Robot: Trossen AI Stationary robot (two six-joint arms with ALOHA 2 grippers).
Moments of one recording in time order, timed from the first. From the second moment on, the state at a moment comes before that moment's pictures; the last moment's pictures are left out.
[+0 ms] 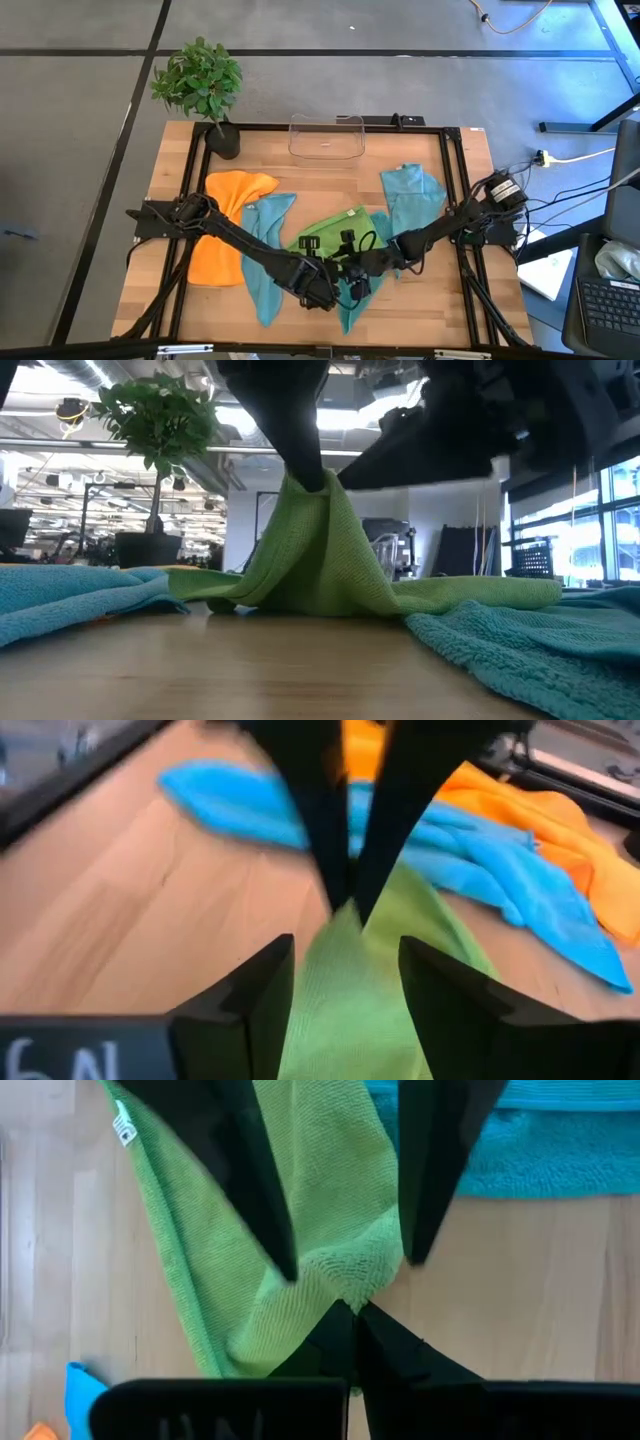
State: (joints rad) left arm -0.47 2.14 1.87 -1.09 -0.44 -0.46; right arm 0.45 1.78 0.86 0.43 0.34 -0.08
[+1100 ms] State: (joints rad) left arm -0.52 2.14 1.87 -1.07 -0.09 -0.58; right arm 0.51 1.73 0.86 -0.02 0.44 0.14
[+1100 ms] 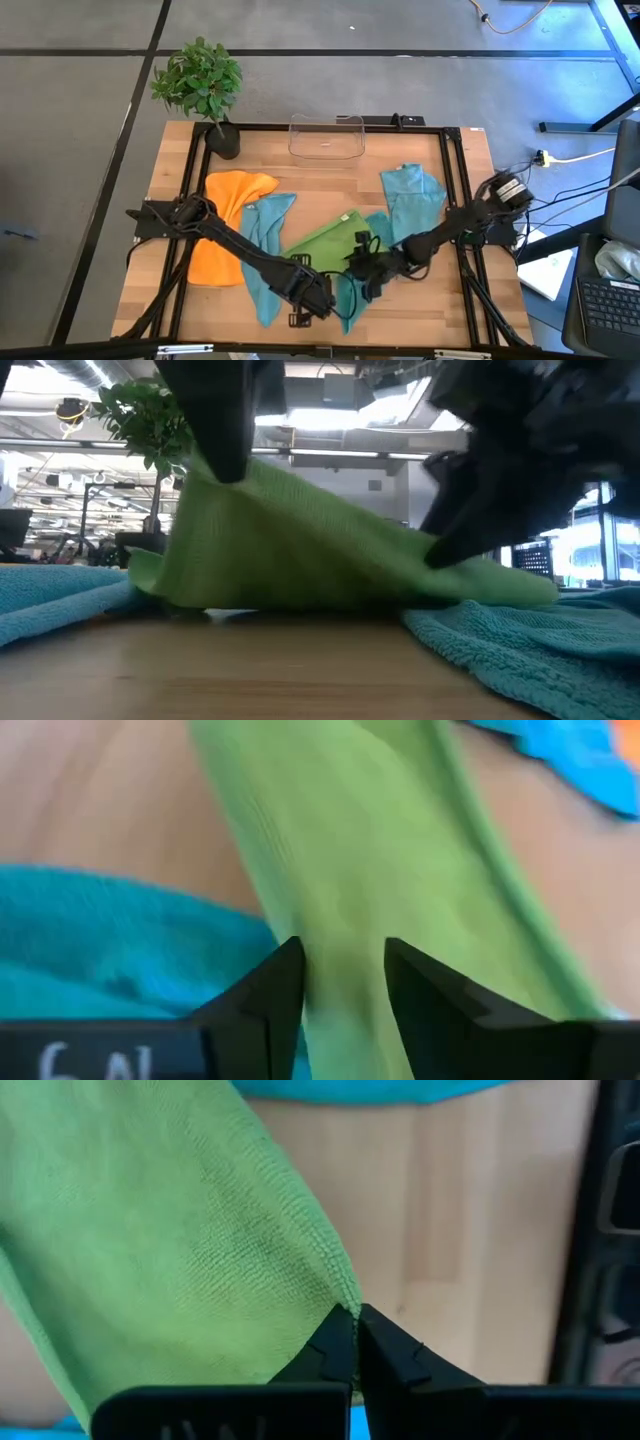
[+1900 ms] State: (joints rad) left arm -0.57 2.14 1.87 -0.92 -0.14 -0.60; right arm 0.16 1.80 0.86 -0.07 0.12 0.08
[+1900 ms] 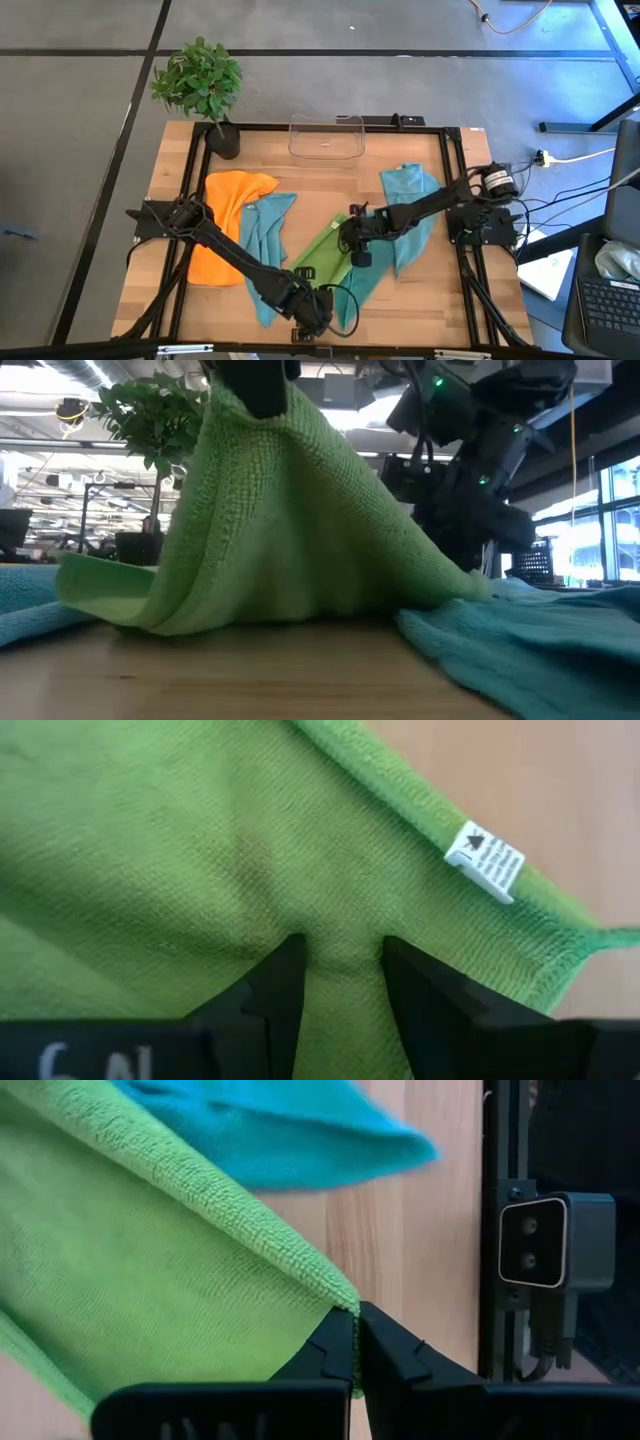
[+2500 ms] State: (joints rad) left arm -0.47 2.14 1.87 -1.03 -0.25 -0.73; right arm -0.08 1.89 0.89 0.20 0.00 -0.32
